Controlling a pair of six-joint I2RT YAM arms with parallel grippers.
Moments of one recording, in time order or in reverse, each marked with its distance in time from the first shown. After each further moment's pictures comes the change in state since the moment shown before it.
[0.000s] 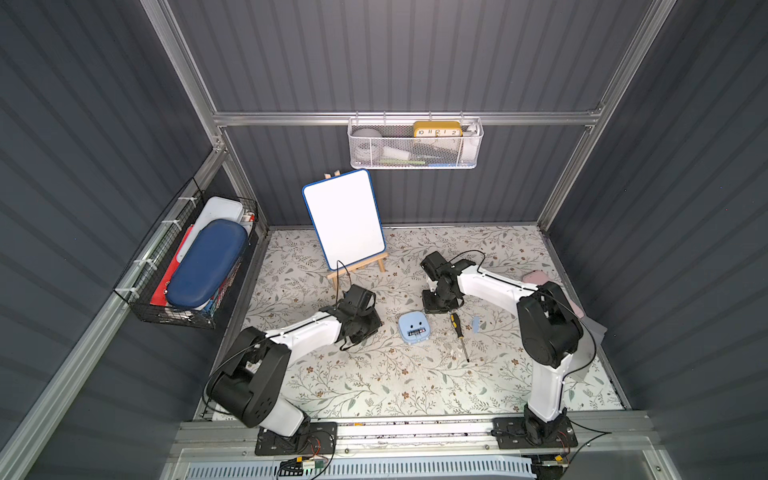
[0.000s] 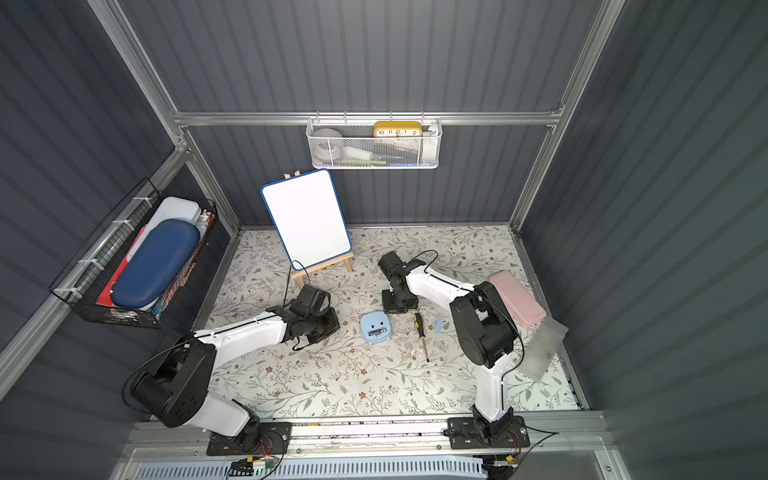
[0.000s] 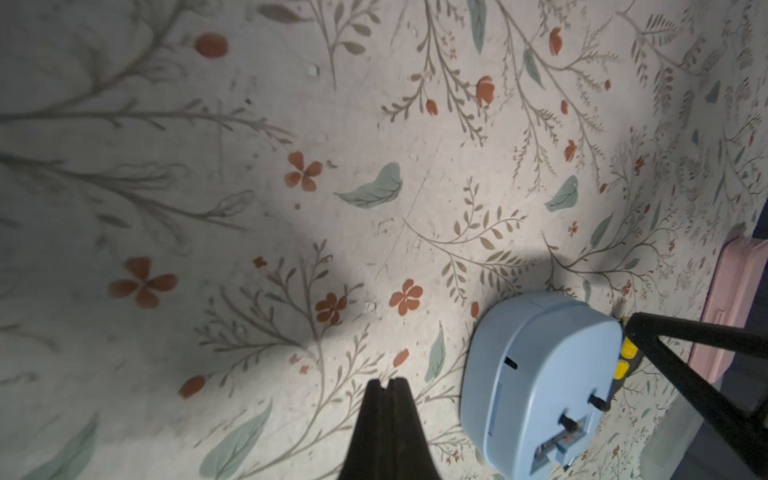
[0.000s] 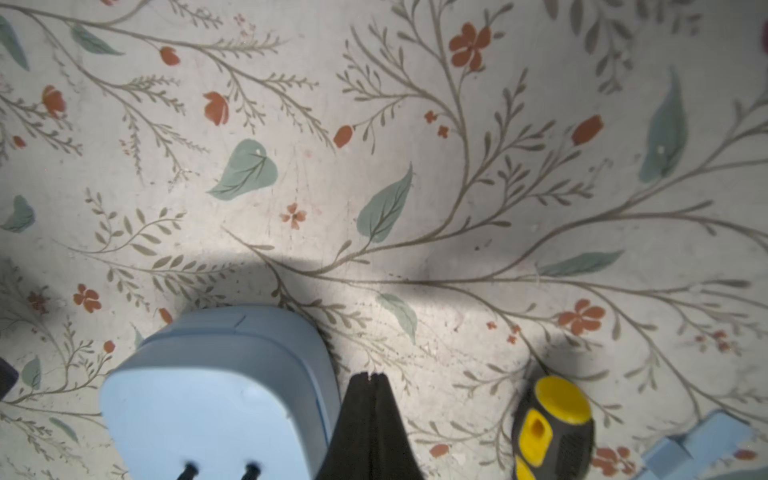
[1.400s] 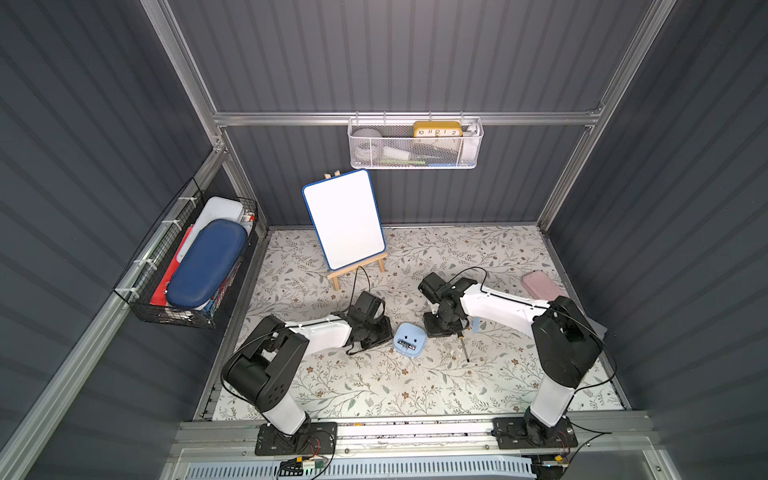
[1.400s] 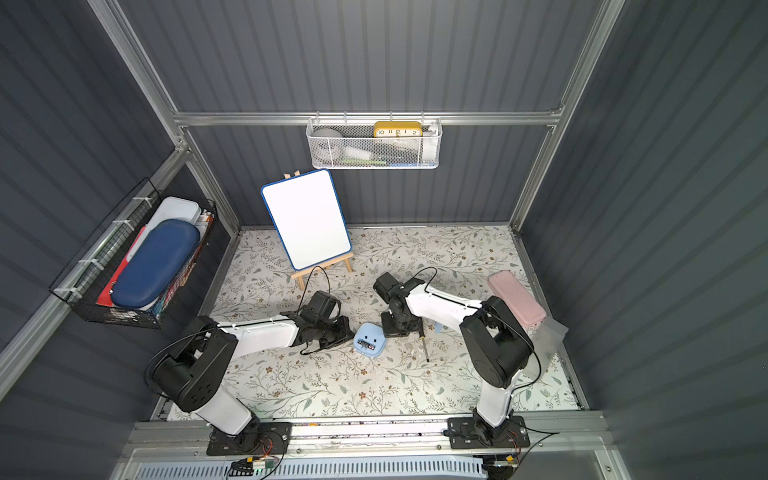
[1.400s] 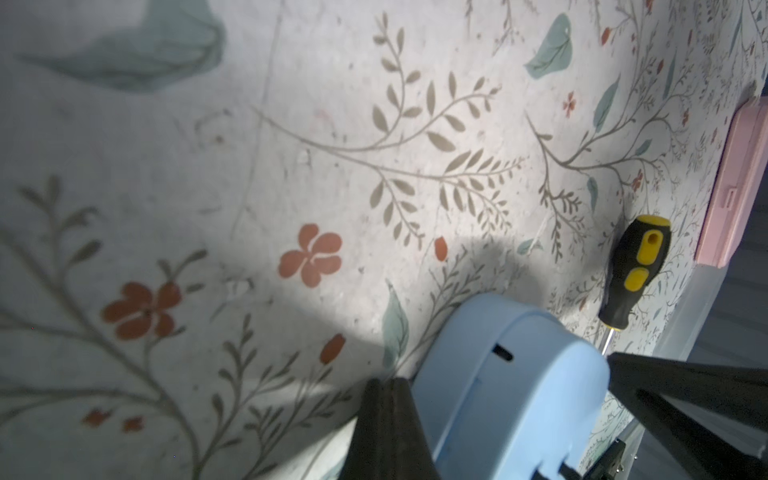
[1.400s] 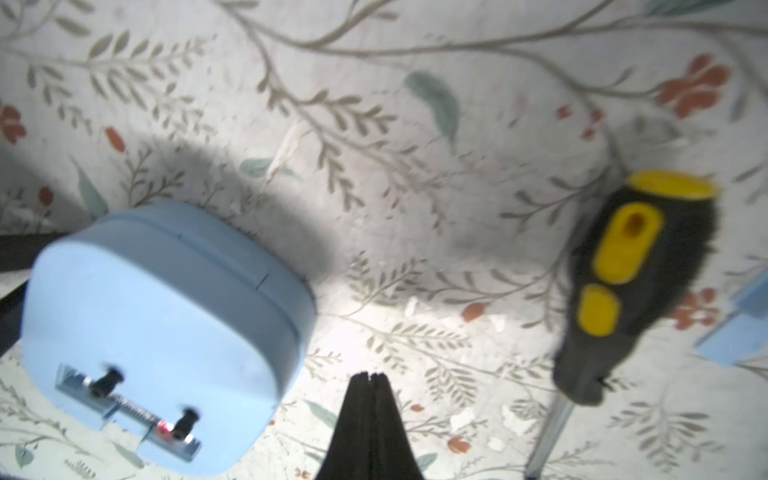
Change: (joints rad) left arm -0.072 0.068 -0.045 0.133 0.144 0.106; right arm 0.148 -0.176 -0.219 -0.025 -0.005 0.105
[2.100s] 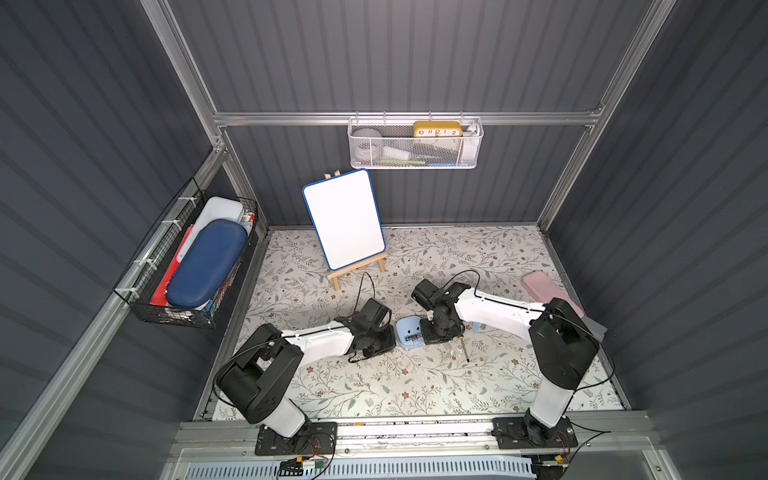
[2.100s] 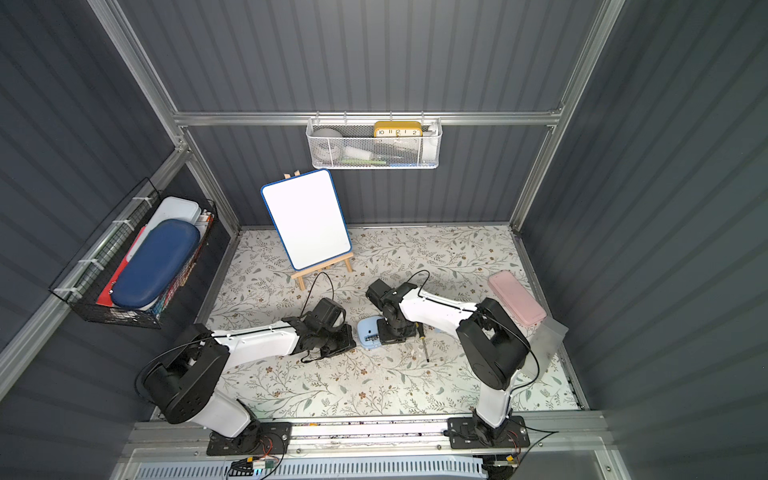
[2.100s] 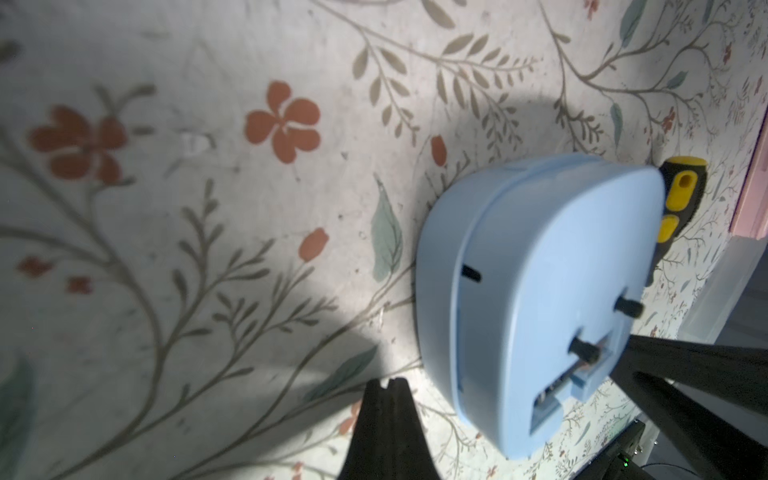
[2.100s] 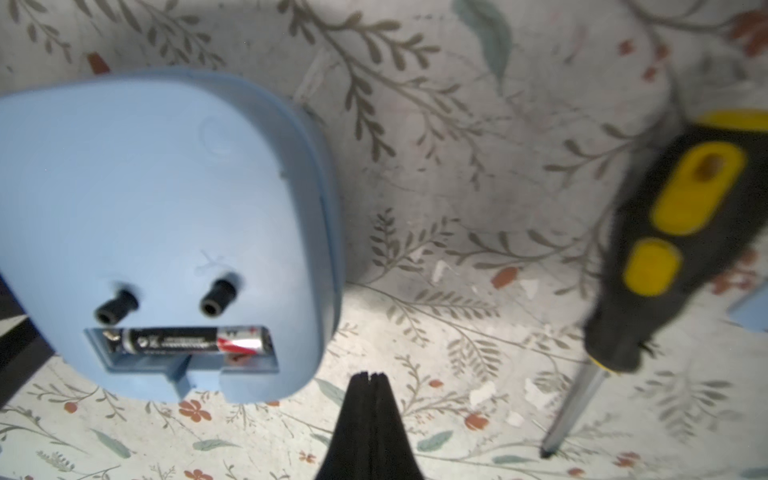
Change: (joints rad) left arm -0.079 -0.081 -0.016 -0.096 -0.068 -0.051; right arm 0.024 -0.028 0.000 -0.050 0.072 0.024
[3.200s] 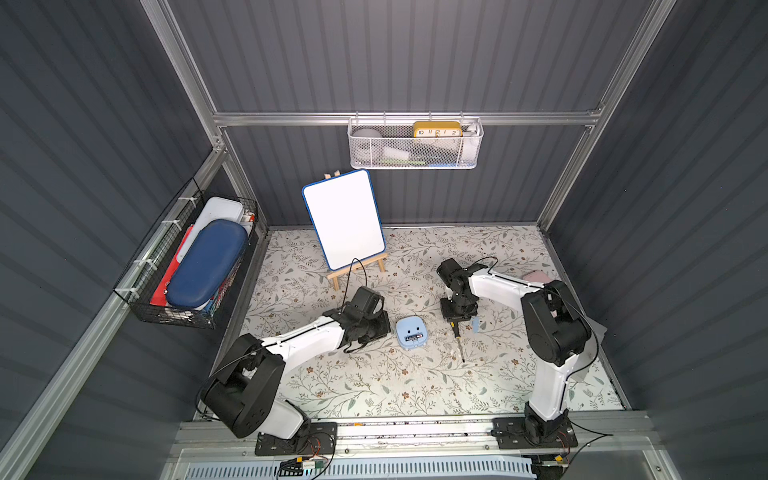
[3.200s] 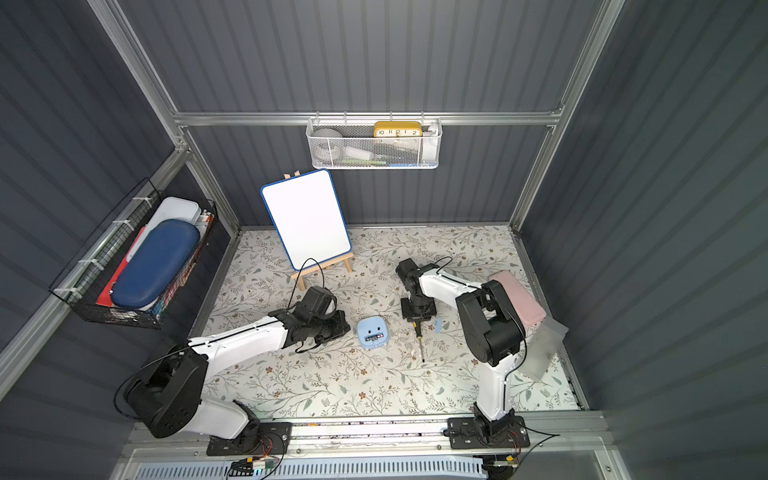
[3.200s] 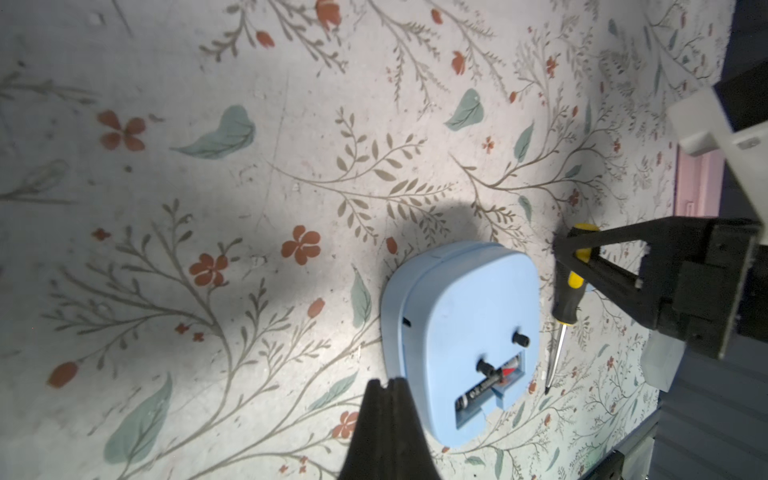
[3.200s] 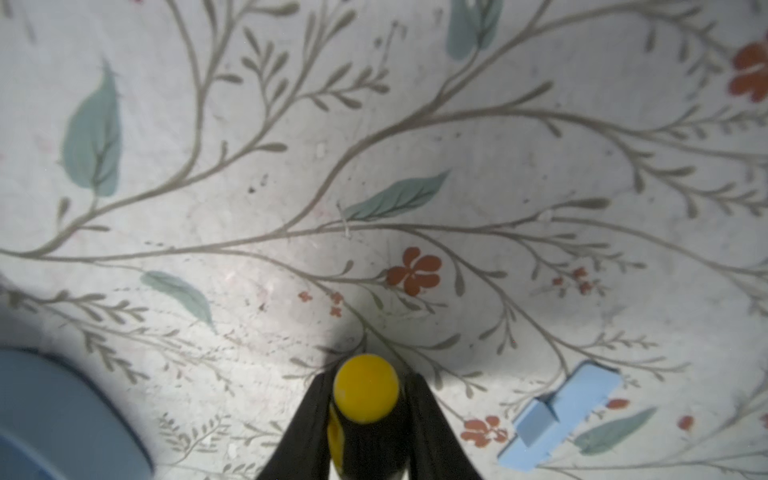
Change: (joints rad) left arm 0.065 -0.098 0.055 -0.027 -0.047 0.074; right arm -0.272 0.145 0.077 0.042 0.003 -0.184
